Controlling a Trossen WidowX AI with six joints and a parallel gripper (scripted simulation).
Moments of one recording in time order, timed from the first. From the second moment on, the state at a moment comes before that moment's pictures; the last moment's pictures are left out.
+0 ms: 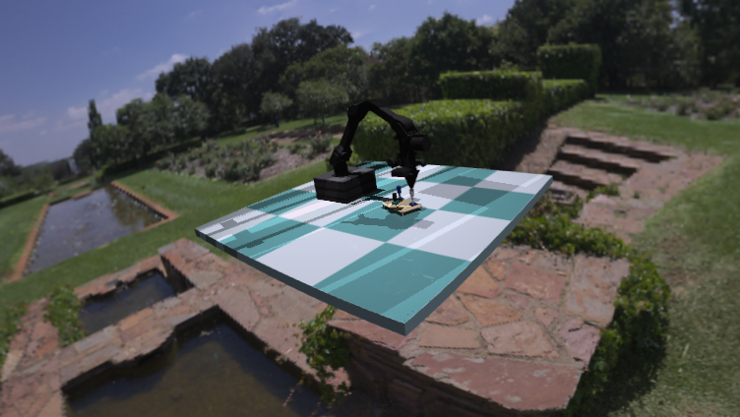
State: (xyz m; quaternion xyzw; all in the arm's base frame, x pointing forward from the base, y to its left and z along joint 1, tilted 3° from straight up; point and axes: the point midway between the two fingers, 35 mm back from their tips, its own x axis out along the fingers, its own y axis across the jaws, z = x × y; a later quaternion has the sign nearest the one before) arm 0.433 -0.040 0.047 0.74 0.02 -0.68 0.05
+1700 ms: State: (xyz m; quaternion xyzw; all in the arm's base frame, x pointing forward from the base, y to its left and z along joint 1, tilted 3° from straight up) arm 0.433 -0.040 0.040 0.74 0.02 -0.68 0.05
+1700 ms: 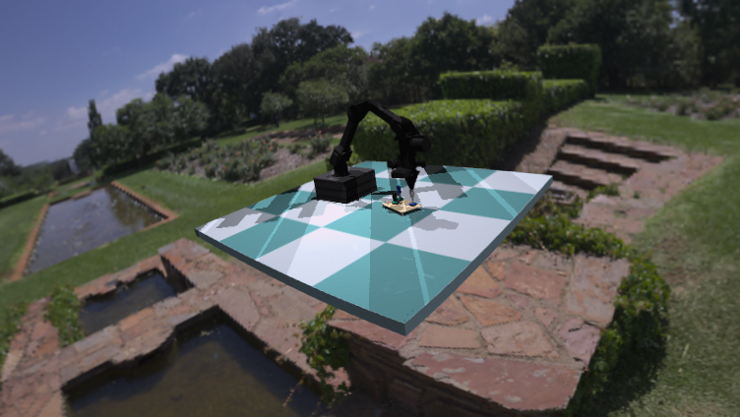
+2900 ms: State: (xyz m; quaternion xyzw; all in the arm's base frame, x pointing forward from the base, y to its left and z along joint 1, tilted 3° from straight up) arm 0.432 -0.040 0.035 0.74 0.02 -0.67 0.05
